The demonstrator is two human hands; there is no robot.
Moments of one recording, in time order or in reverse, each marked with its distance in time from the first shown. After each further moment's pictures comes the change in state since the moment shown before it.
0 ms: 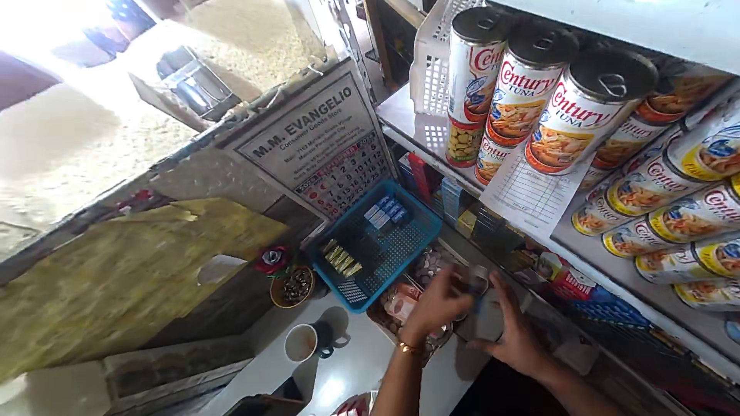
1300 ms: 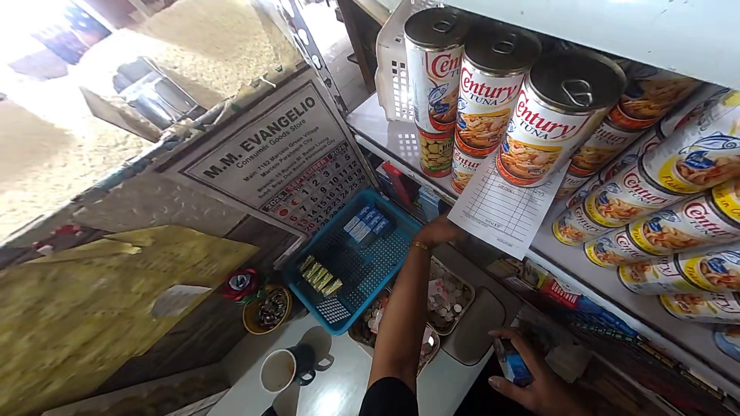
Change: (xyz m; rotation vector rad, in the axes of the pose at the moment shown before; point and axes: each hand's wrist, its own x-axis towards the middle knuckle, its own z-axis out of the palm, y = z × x) left_hand 0.143 0.060 -0.025 -0.177 -0.048 0.083; right_hand -0.054 0.035 -0.043 0.087 -0.171 0.171
